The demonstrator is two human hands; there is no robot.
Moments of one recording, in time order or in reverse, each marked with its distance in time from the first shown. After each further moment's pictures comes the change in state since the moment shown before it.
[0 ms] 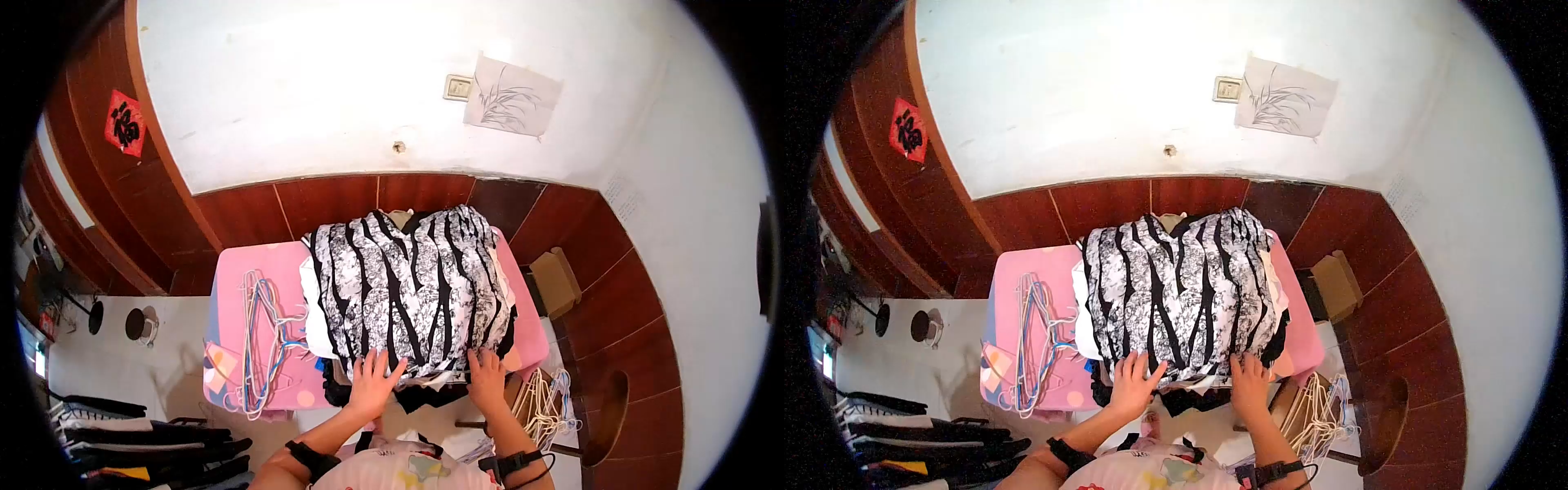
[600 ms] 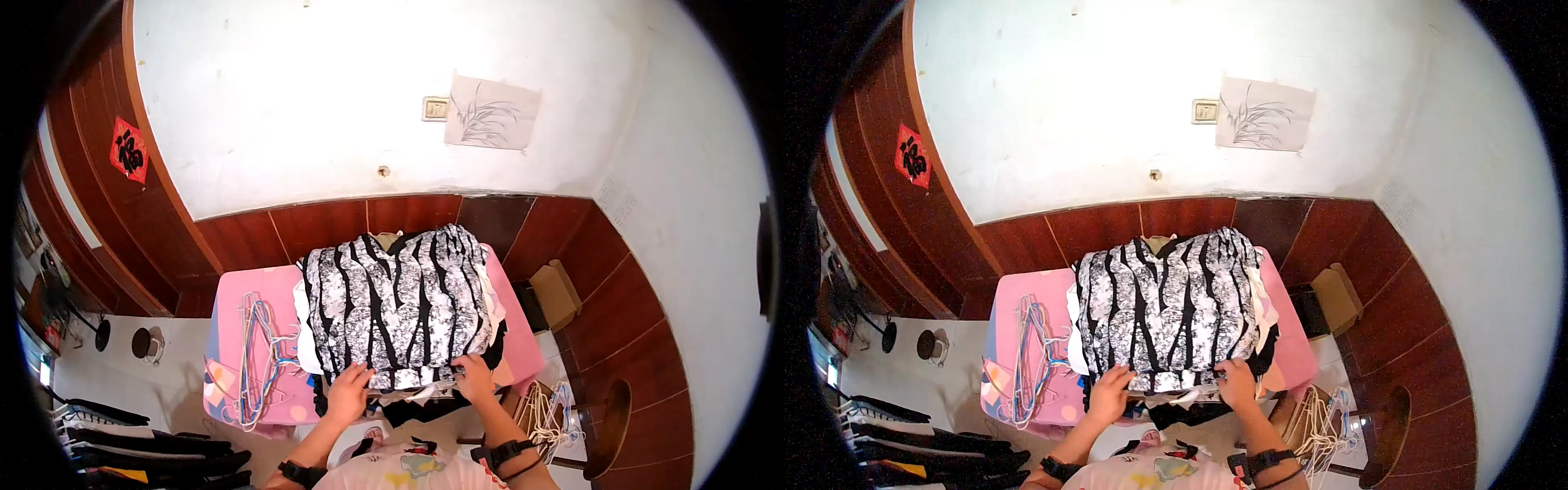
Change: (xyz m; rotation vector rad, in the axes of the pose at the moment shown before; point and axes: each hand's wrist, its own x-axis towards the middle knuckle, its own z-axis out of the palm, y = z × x) left_hand 0.002 -0.010 0.004 -0.352 0.182 -0.164; right_hand 0.019 0.046 0.050 0.582 -0.007 0.120
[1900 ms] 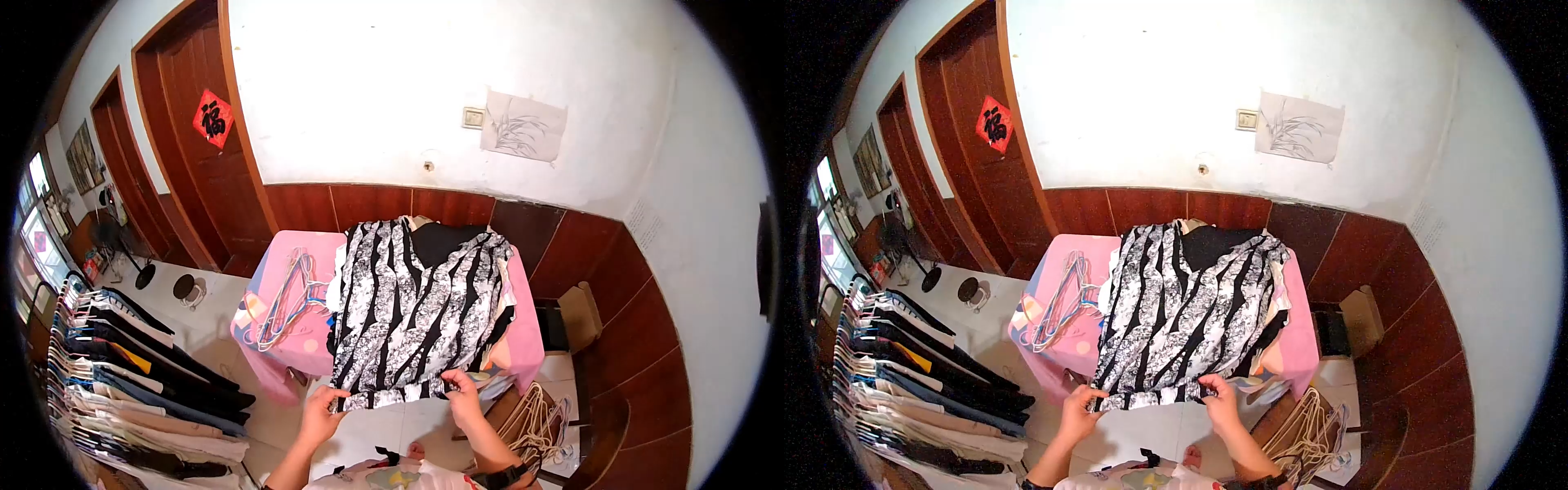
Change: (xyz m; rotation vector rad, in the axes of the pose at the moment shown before) left_hand -0.008 0.131 -0.115 -0.220 0.177 -0.511; right_hand 0.041 -0.080 -0.081 1.023 -0.341 0.437
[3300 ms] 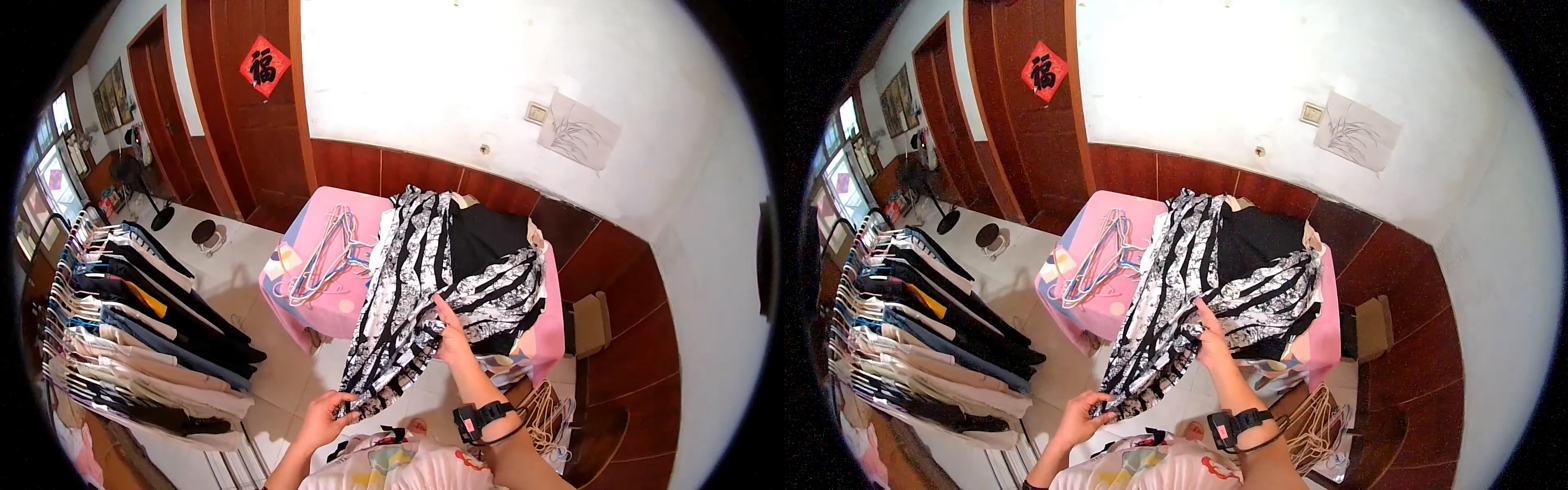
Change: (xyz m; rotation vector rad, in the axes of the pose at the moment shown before) left_hand 0.018 0.046 0.023 -0.041 -0.037 -0.383; right_hand 0.209 0.002 0.055 0.637 -0.458 0.267
